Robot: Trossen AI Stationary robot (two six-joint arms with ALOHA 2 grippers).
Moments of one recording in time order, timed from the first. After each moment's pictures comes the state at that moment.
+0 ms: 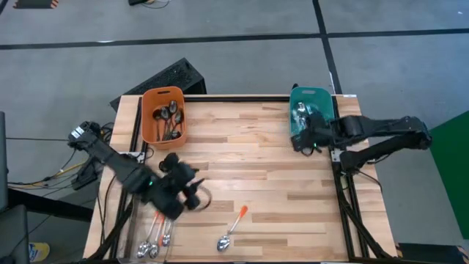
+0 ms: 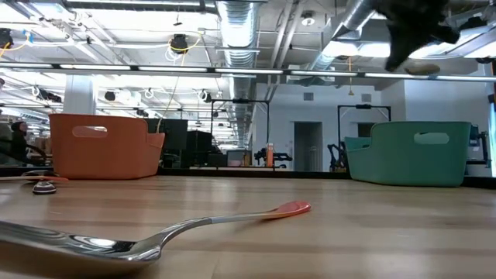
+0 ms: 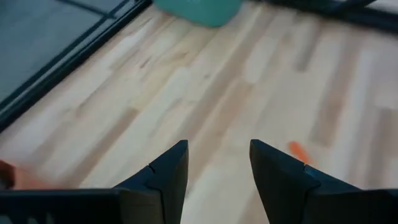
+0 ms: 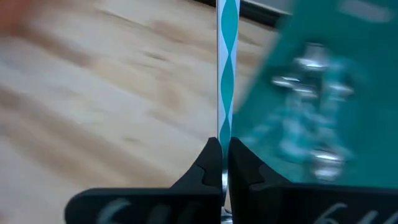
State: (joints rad) left arm -0.62 1.46 1.41 -1.11 -0.83 -1.00; right arm 0.07 1.07 1.13 -1.21 0.57 1.09
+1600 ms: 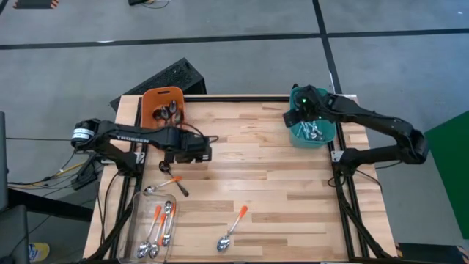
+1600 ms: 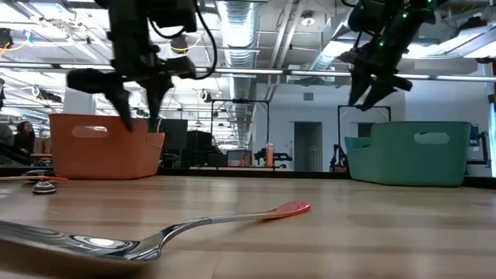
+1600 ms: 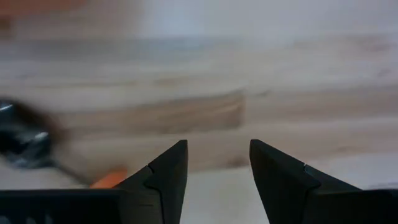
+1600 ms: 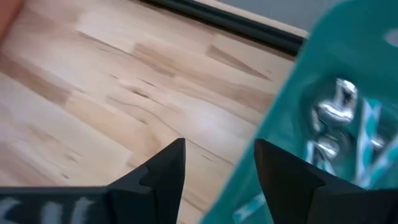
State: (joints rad) left arm 0.06 1.46 1.04 -0.95 -0.08 -1.51; right arm -0.58 1.14 0.96 -0.75 0.15 0.51
